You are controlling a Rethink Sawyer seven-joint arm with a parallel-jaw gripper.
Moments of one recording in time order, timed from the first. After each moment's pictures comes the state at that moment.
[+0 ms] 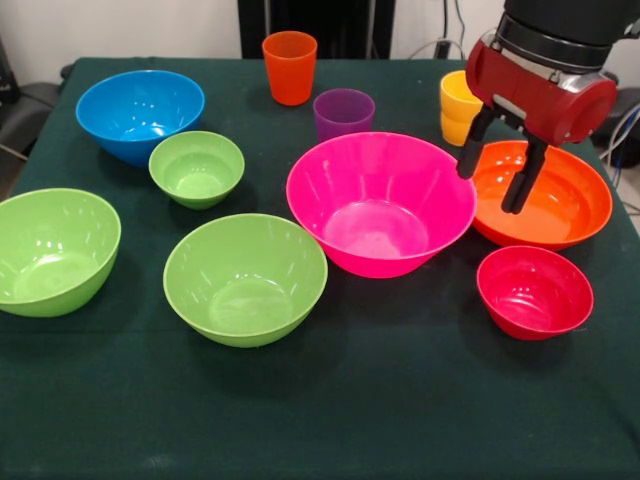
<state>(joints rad) 0.25 -0.30 -0.55 1.16 0.52 0.67 2.53</state>
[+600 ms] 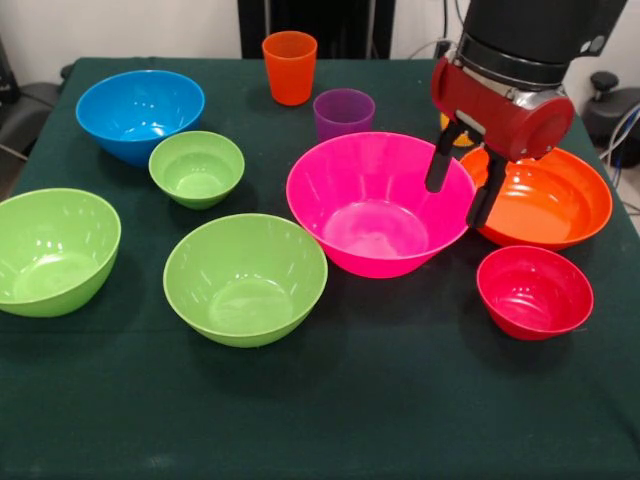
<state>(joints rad) 0.21 -0.30 -0.53 1.18 0.51 0.62 2.53</state>
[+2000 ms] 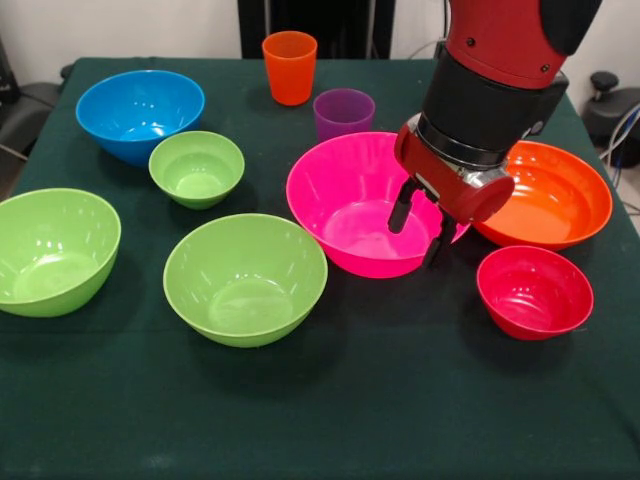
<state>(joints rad) 0.19 -0.18 -0.52 1.13 0.48 0.62 2.53</state>
